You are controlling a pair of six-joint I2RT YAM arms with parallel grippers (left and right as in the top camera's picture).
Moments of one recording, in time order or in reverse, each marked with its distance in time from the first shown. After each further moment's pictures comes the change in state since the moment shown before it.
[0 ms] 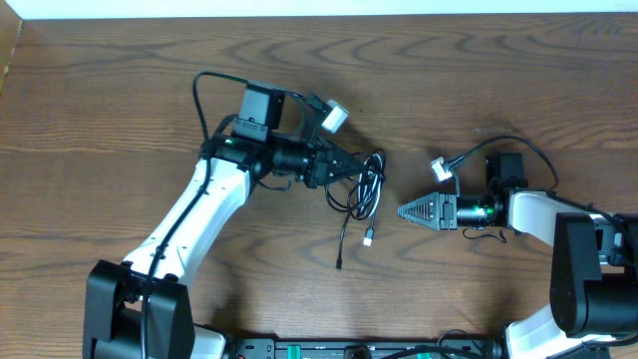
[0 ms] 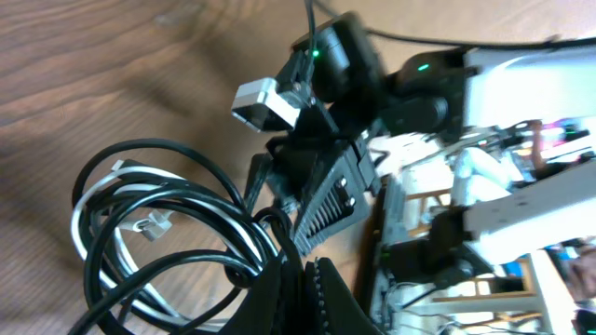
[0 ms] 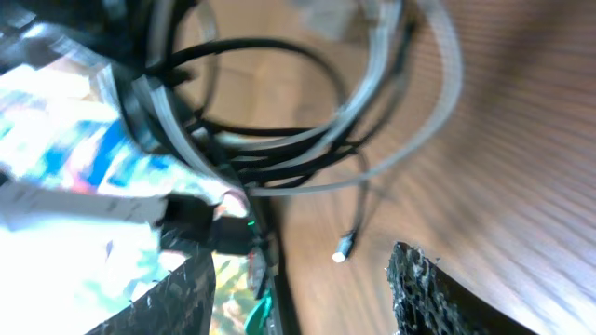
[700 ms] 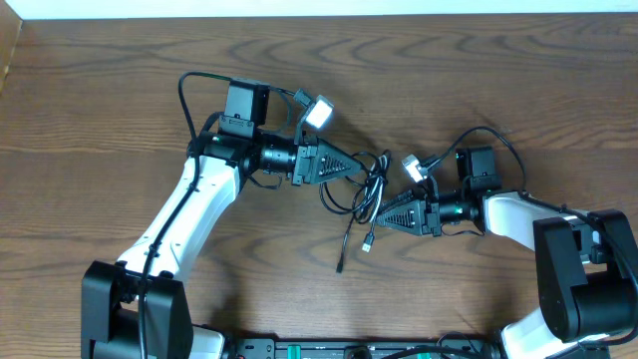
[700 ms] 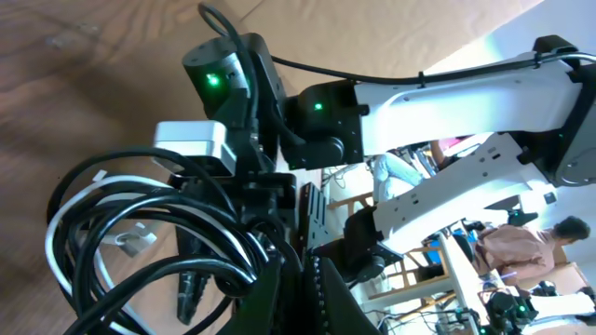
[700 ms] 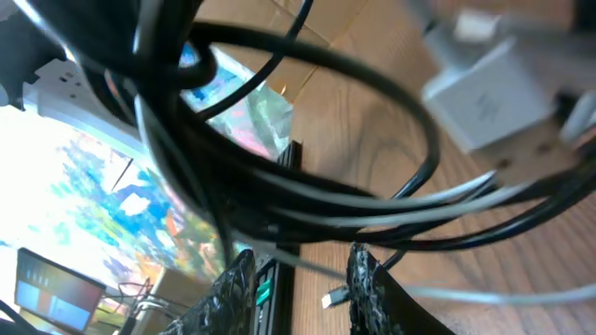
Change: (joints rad) left arm 0.048 0.000 0.000 0.005 0.254 0.000; right arm 0.160 0.000 -0.002 0.266 -0.135 -0.047
